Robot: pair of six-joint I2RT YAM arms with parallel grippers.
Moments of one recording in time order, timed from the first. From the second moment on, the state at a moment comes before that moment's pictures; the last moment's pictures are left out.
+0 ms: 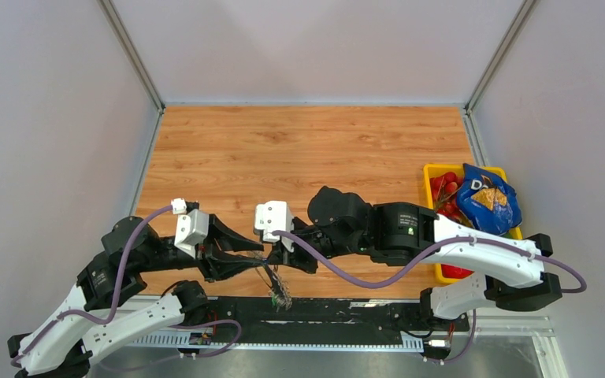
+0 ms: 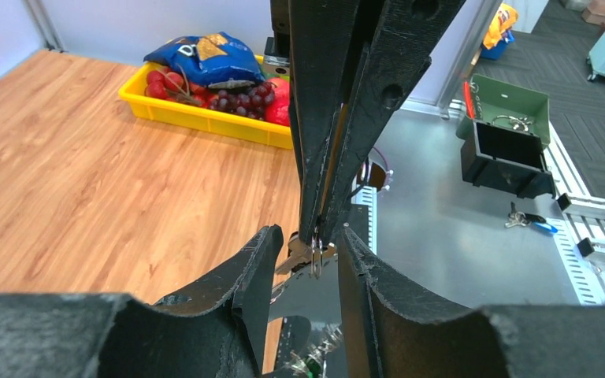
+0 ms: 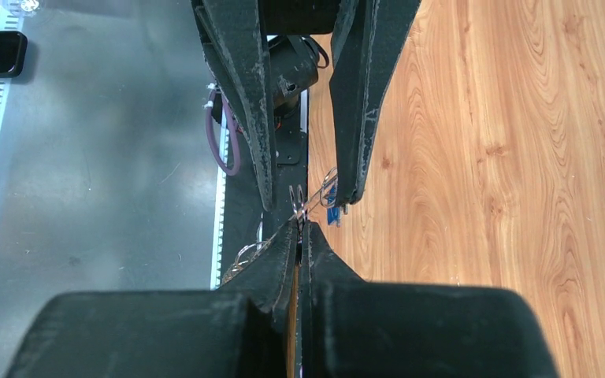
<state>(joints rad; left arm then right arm) -0.97 0.45 0.96 -0.50 0.49 -0.12 1.42 1.35 1.66 -0.78 -0.13 -0.09</state>
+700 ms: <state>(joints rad) -0.97 0.45 0.96 -0.52 0.49 -0.10 1.42 1.38 1.71 -0.79 -0.13 -0.08</state>
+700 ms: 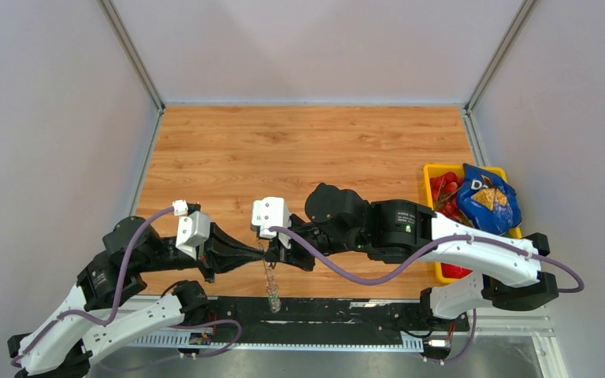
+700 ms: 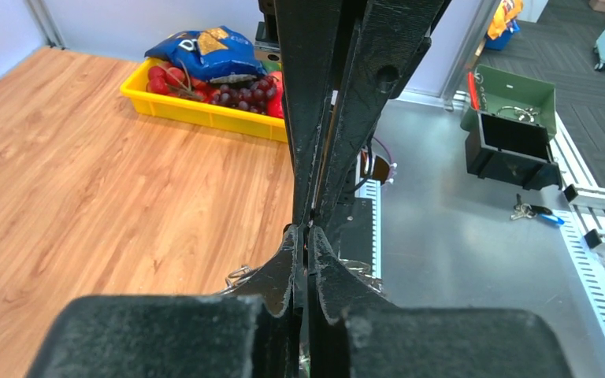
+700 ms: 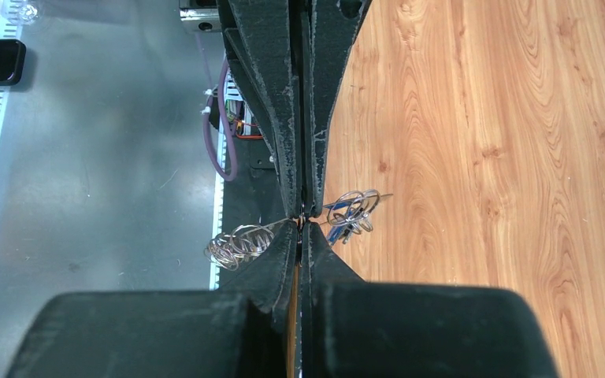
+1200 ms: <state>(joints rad) -0.97 0.44 0.93 -0.44 0.54 -0.10 1.42 1.31 1.64 -0.72 -0.13 -0.07</state>
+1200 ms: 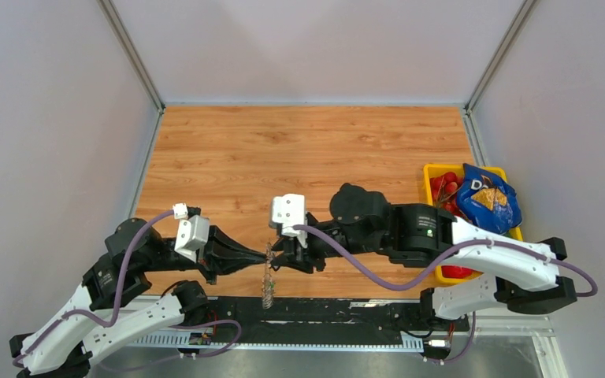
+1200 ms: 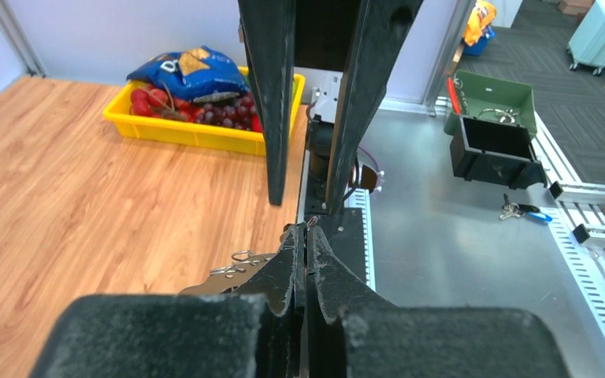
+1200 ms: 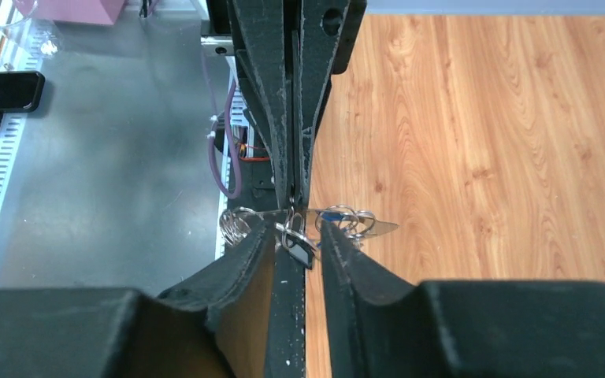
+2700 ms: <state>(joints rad) -0.97 0.37 0.81 -0.01 0.57 -0.24 1.56 1.13 1.44 -0.40 0.03 -0.22</state>
